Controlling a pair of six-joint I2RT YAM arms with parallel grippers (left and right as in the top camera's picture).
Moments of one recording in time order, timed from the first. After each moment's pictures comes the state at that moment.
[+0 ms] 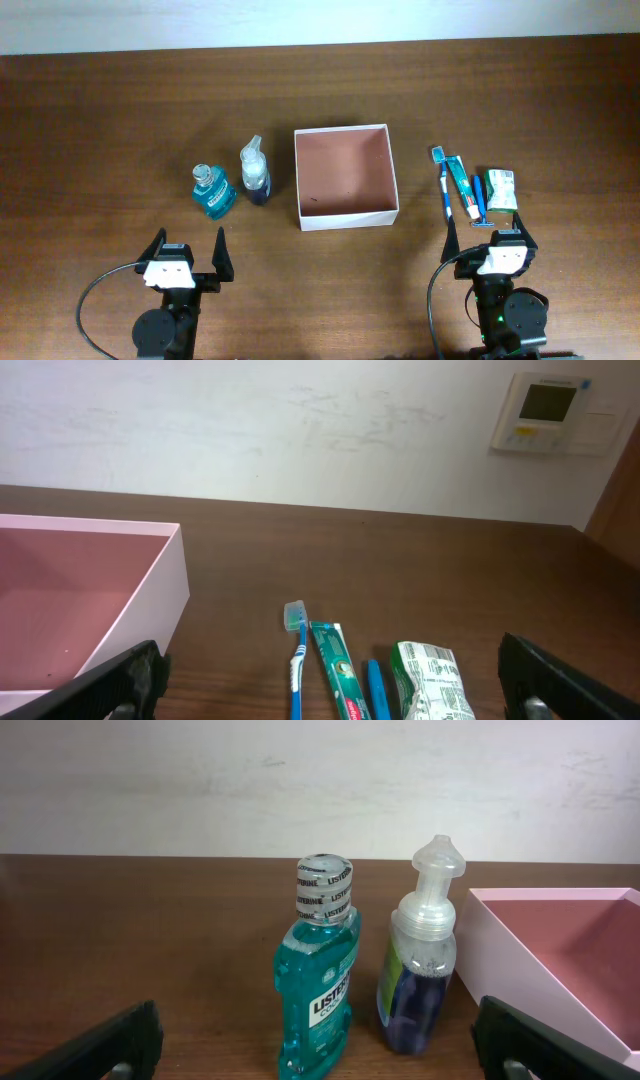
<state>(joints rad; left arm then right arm) -0.03 0.01 0.02 -0.08 0.01 -0.05 0.07 0.01 0.01 -0.06 0.12 -0.08</state>
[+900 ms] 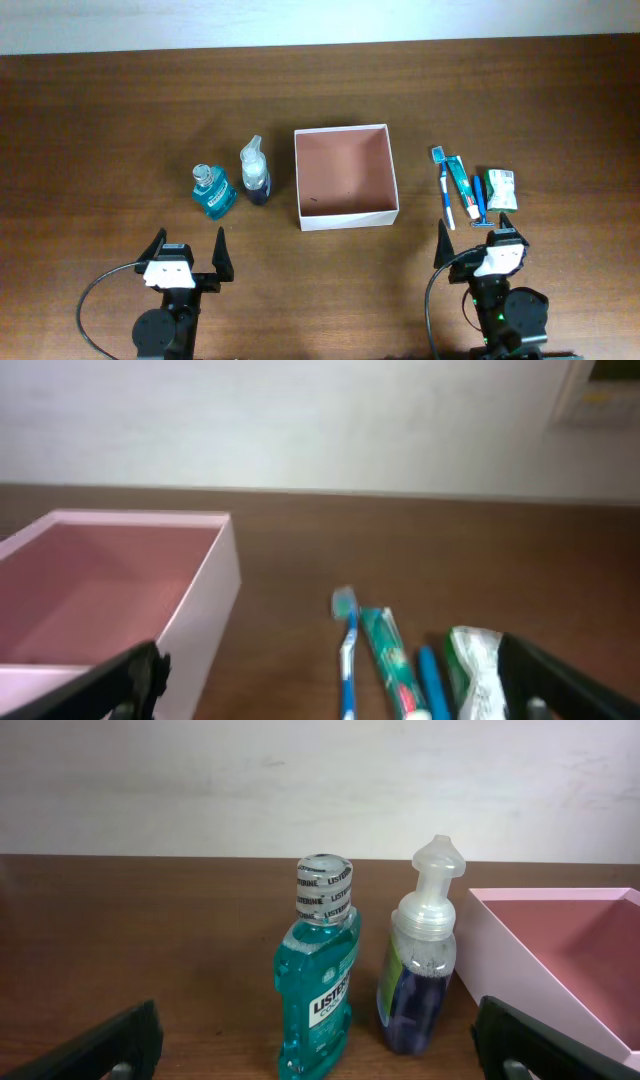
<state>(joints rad) -0.03 0.01 0.02 -0.08 0.01 -0.05 0.07 0.02 0.06 -0.18 0.01 0.01</state>
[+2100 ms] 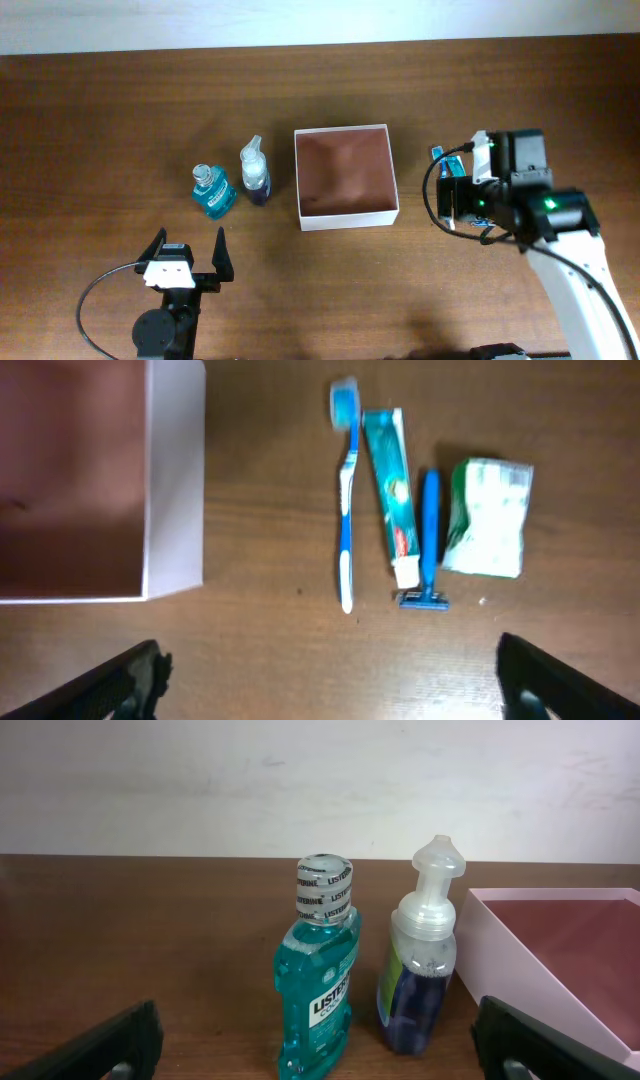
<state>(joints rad) -0.03 0.01 0.02 -0.08 0.01 -0.05 0.07 1.24 1.10 -0.97 0.01 0.04</state>
